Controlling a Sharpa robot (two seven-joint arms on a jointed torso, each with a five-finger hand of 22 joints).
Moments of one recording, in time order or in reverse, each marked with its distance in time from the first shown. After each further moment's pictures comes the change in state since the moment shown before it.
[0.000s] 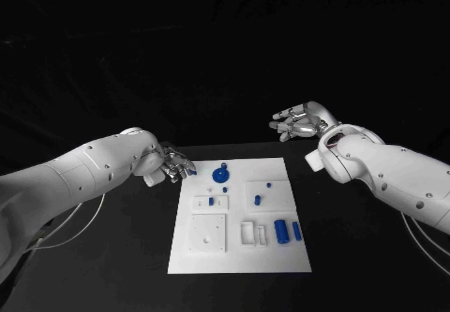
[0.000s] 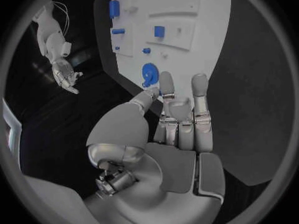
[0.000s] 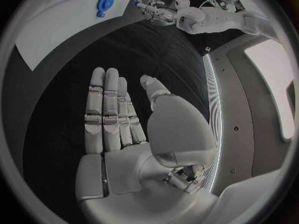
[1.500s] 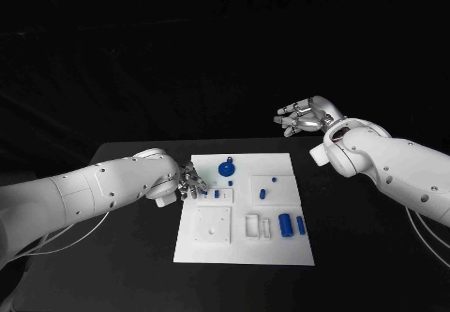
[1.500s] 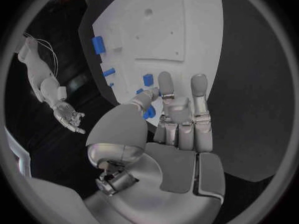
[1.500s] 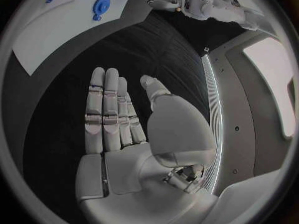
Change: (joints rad) left arm -0.056 -0.084 -0.077 0.315 -0.181 -0.150 -0.056; left_hand -0.015 -0.015 0.014 -0.014 0.014 0.009 0.009 -0.027 0.102 0.000 -0.007 0.034 -0.020 0.023 -0.005 0.000 0.033 0.000 0.006 -0.006 0.007 0.000; right arm -0.008 0.006 0.000 -0.022 0.016 0.031 0.001; right_hand 0.000 0.000 -0.006 0.006 0.000 0.000 0.000 0.000 0.000 0.000 0.000 0.000 0.000 0.000 0.000 0.000 0.000 0.000 0.000 0.000 0.004 -0.002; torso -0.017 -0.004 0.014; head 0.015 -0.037
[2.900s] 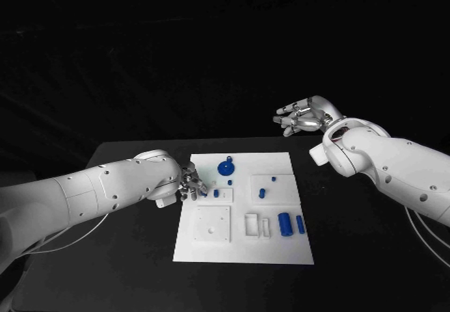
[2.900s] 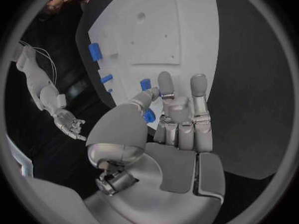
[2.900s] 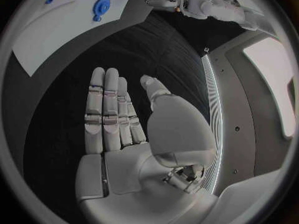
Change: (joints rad) left arm -0.003 0.018 -0.015 -0.018 -0.049 0.022 0.018; left_hand 0.001 0.001 0.000 0.000 0.004 0.000 0.000 -0.005 0.020 0.000 0.000 0.011 -0.003 0.001 0.002 -0.008 0.008 0.000 0.004 -0.004 0.004 0.000; right arm -0.003 -0.002 0.000 0.001 0.001 0.001 0.002; right_hand 0.000 0.000 0.000 0.000 0.007 0.000 0.000 0.000 0.000 0.000 0.000 0.000 0.000 0.000 0.000 0.000 0.000 0.000 0.000 0.000 0.000 -0.001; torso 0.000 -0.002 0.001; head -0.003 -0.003
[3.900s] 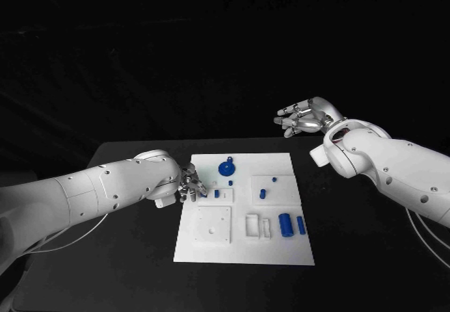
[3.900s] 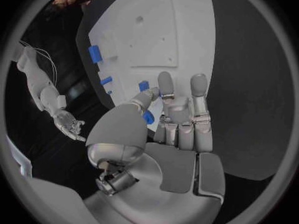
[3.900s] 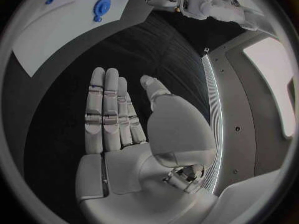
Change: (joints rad) left arm 0.000 0.000 0.001 -0.010 -0.002 0.031 0.005; left_hand 0.000 0.000 0.002 -0.002 0.002 0.004 0.004 0.000 0.000 0.000 0.000 0.000 -0.001 0.006 -0.002 0.000 0.004 0.000 0.000 0.000 0.000 0.000; right arm -0.002 0.000 0.000 -0.002 0.000 0.000 0.001; right_hand 0.000 0.000 0.000 0.000 0.000 0.000 0.000 0.000 0.000 0.000 0.000 0.000 0.000 0.000 0.000 0.000 0.000 0.000 0.000 0.000 0.000 0.000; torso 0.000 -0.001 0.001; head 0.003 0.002
